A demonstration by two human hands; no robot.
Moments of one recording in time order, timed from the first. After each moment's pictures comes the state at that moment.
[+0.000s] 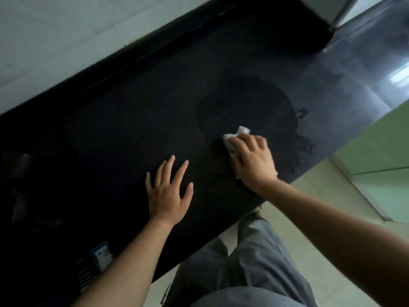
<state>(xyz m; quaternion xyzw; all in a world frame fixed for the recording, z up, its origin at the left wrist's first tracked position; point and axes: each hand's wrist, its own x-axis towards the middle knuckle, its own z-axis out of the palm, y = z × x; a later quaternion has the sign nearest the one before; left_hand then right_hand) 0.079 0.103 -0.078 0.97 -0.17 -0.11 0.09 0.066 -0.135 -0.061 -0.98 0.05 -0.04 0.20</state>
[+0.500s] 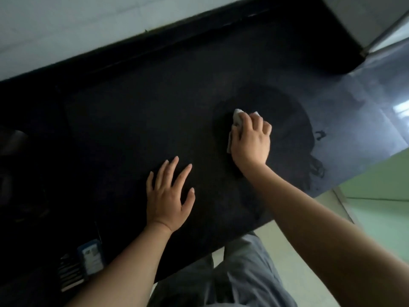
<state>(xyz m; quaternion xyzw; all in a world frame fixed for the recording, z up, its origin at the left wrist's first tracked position) 0.081 0.105 -0.084 0.97 -0.14 -0.08 0.15 0.153 -0.113 -0.064 -0.96 0.19 -0.06 0.22</state>
